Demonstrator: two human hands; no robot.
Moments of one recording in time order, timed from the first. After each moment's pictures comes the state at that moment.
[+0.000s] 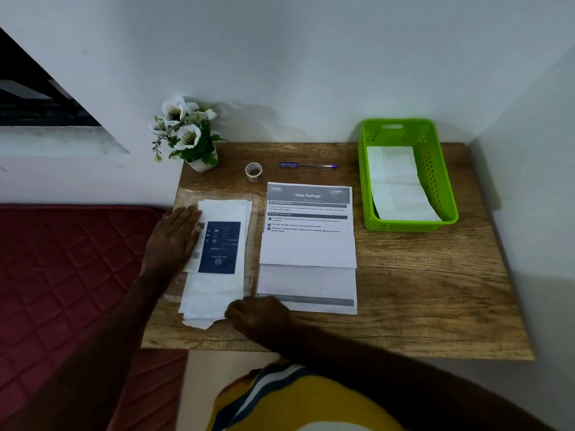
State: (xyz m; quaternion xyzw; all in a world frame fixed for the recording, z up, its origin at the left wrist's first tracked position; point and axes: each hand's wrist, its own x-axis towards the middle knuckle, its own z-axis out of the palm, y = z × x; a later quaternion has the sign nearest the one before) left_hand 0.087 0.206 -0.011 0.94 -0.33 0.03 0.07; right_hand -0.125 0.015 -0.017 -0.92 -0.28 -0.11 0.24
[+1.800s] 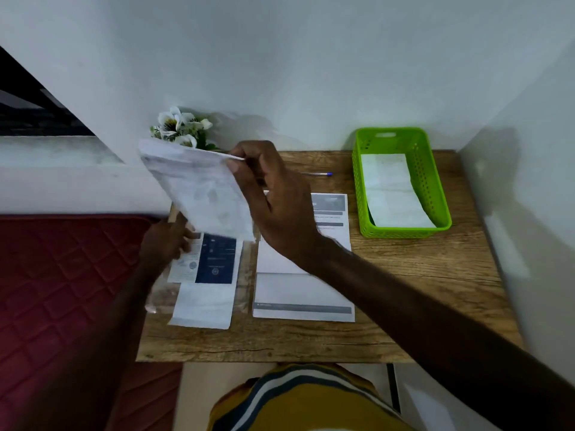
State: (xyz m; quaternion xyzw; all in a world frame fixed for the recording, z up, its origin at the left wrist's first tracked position) left_hand 0.108 0.176 0.031 0.91 0.06 -0.24 0.35; right_hand -0.016 -0.057 0.179 -0.81 -0.02 -0.33 0.48
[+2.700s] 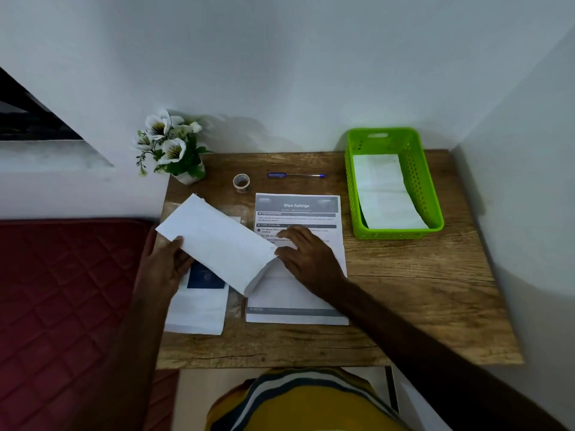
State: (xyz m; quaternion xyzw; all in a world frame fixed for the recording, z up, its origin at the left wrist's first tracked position) left_hand 0.075 0.169 -0.004 0.61 0.30 -0.19 0.71; right_hand -0.076 -0.118 -0.003 -0.96 -0.08 -0.19 0.19
